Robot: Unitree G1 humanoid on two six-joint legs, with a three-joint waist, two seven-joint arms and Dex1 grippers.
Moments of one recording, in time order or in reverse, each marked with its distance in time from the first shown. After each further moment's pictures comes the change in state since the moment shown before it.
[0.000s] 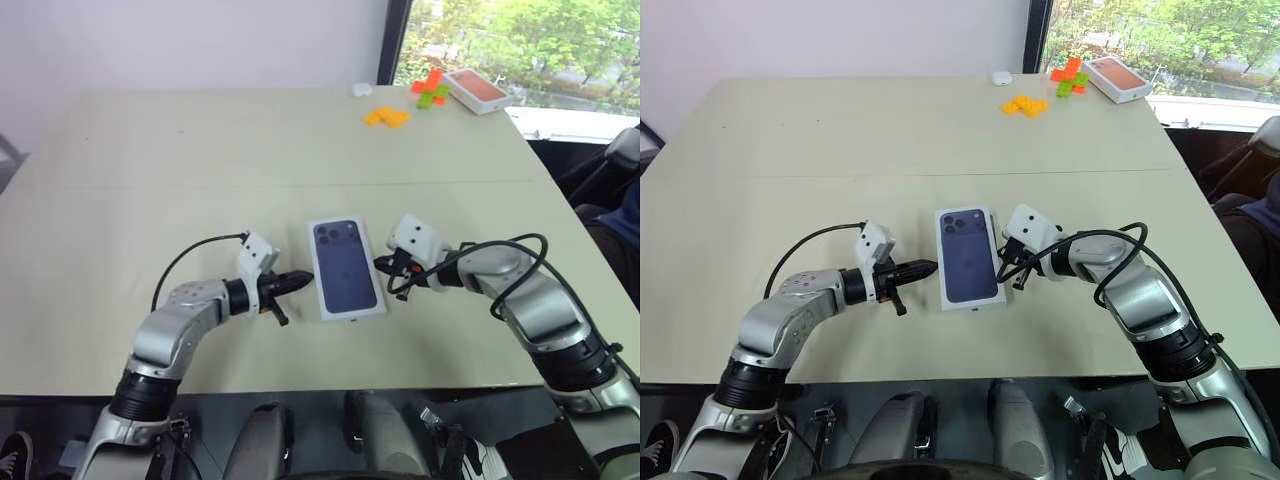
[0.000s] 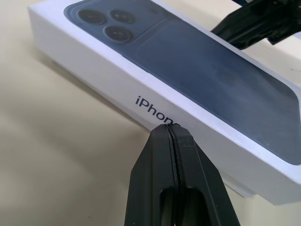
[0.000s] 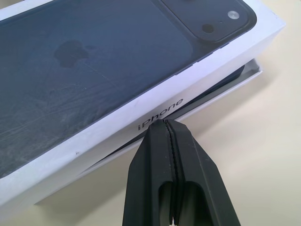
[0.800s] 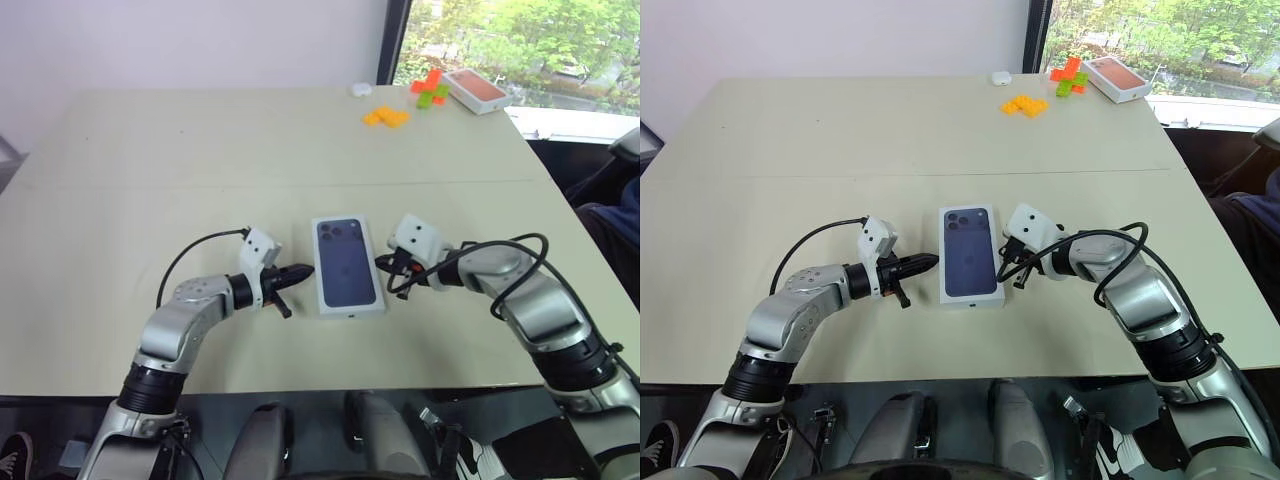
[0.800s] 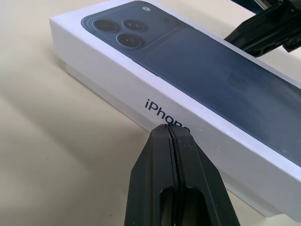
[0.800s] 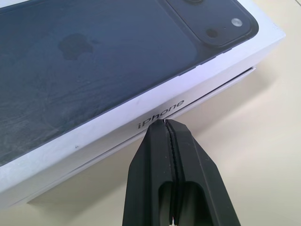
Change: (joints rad) left arm -0.023 -0.016 -0.005 0.036 0.021 -0.038 0.019; right arm 0.000 -0.003 0.000 0.001 -0.009 0.000 -0.007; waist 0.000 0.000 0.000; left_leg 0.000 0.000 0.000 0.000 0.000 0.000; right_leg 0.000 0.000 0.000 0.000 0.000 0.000
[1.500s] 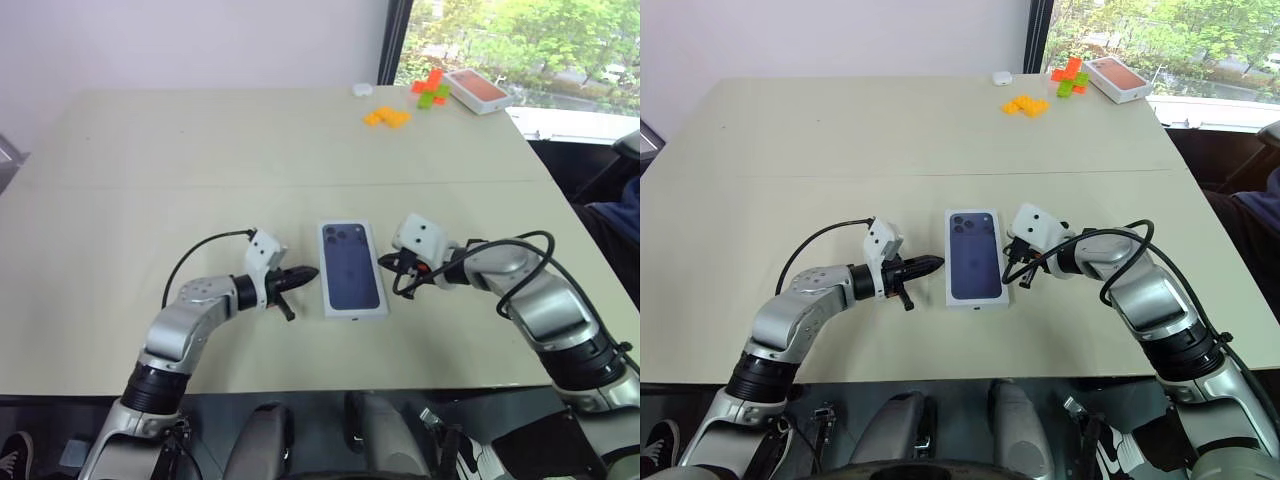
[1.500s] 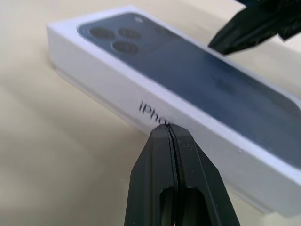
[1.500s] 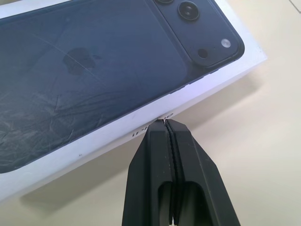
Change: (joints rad) left arm 0.015 0.019 -0.026 -0.001 0.019 -0.020 -0.014; right arm 0.000 -0.036 0.000 0.013 -0.017 -0.042 0.013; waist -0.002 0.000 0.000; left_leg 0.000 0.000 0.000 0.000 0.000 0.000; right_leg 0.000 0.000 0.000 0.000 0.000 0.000
